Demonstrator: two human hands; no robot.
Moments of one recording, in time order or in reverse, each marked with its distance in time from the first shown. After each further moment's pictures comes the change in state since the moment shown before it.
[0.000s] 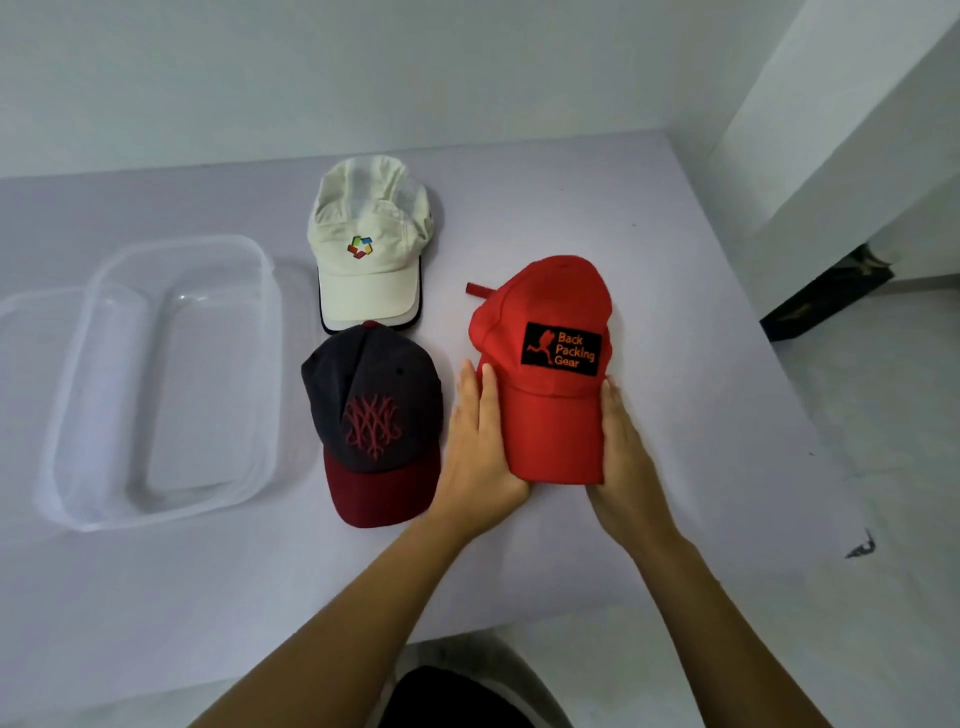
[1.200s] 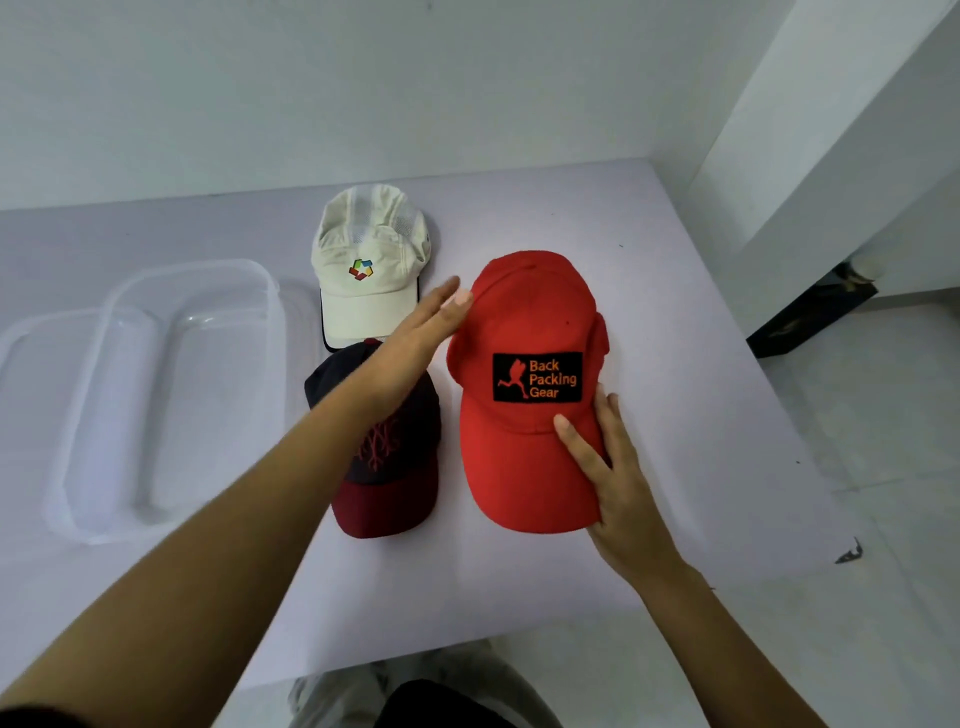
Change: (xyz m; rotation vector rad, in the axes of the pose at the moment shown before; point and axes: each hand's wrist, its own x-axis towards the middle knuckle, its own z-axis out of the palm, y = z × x) left_hand 0.071 0.008 -0.120 -0.584 -0.233 -0.108; right_hand -0.018 -0.016 -0.013 -0.032 0.004 -0.318
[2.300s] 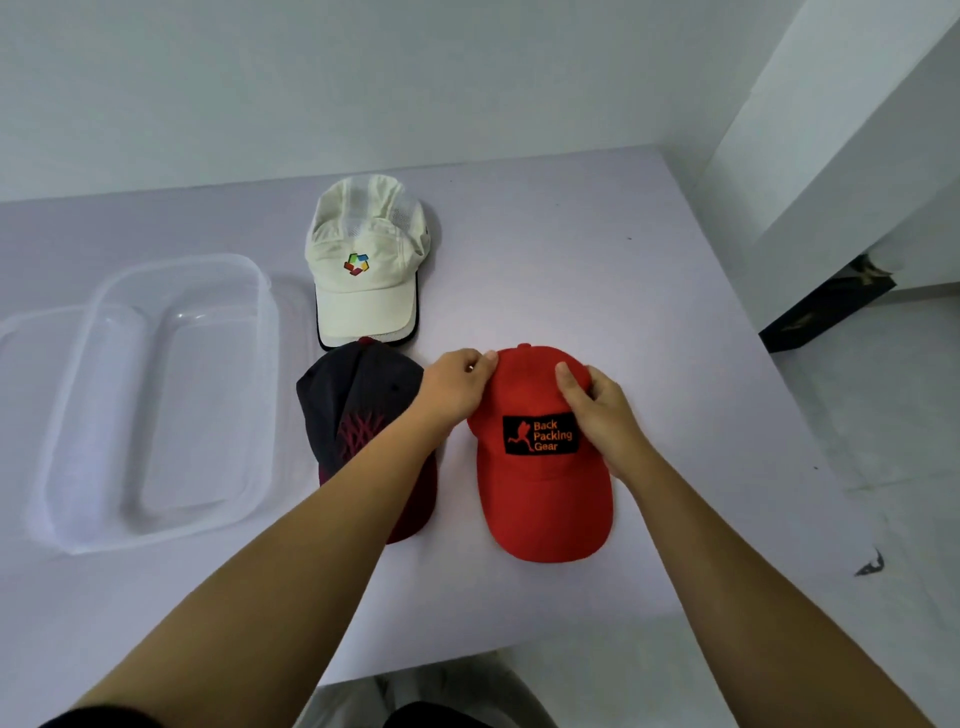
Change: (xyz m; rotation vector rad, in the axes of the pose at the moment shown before) left_hand 0.038 -0.049 0.047 0.403 0.263 -0.234; right_hand 0.092 0.034 0.012 0.669 0.005 0.705
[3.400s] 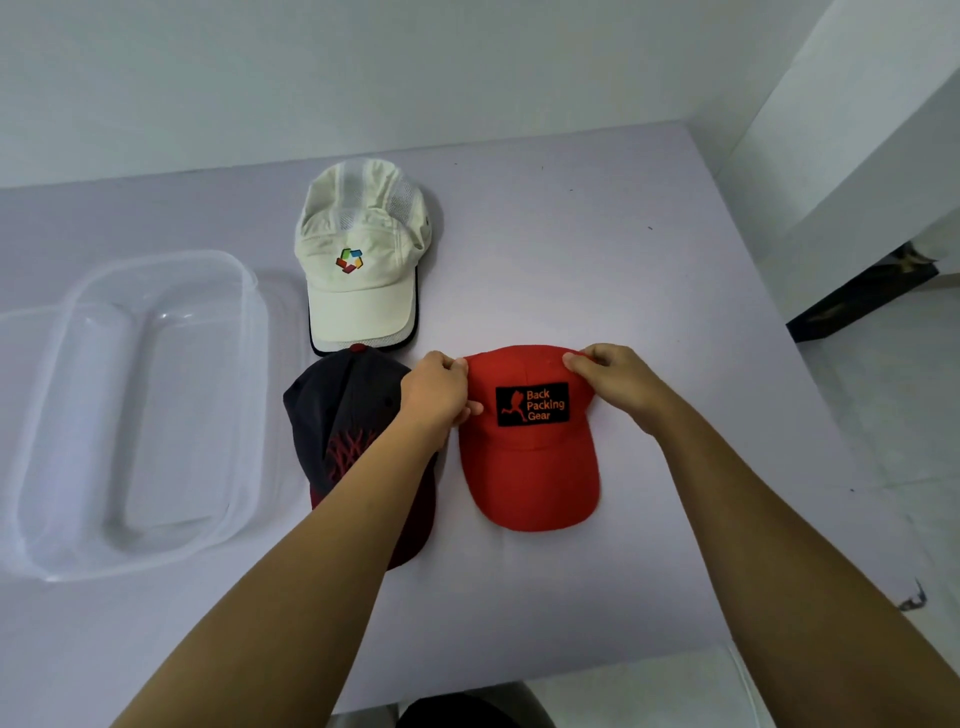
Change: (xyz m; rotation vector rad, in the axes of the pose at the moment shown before) left_hand 0.027 -0.007 0.005 -0.344 0.146 -0.383; right_hand 0.079 -0.001 -0.026 -0.355 -0.113 0.119
